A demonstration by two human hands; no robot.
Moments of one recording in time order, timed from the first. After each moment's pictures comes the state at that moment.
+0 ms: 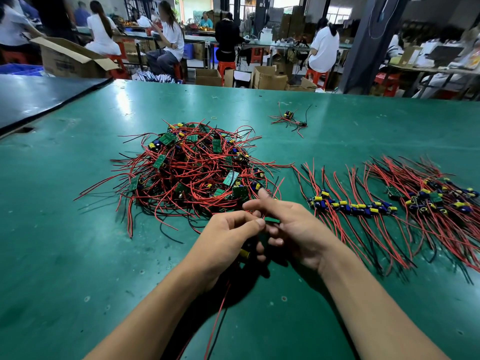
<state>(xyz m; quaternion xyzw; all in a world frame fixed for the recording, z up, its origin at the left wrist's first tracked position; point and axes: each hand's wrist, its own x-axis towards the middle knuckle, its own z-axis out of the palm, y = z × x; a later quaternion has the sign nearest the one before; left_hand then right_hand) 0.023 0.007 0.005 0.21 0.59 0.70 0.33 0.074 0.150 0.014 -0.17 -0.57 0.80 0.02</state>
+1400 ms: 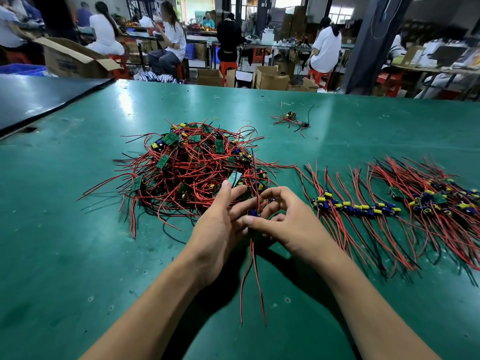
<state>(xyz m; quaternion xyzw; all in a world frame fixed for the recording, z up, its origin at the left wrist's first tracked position) 0.011 0.011 0.017 0.10 0.48 0.79 0.36 0.076 0.147 0.009 -0.15 -0.78 0.59 0.15</state>
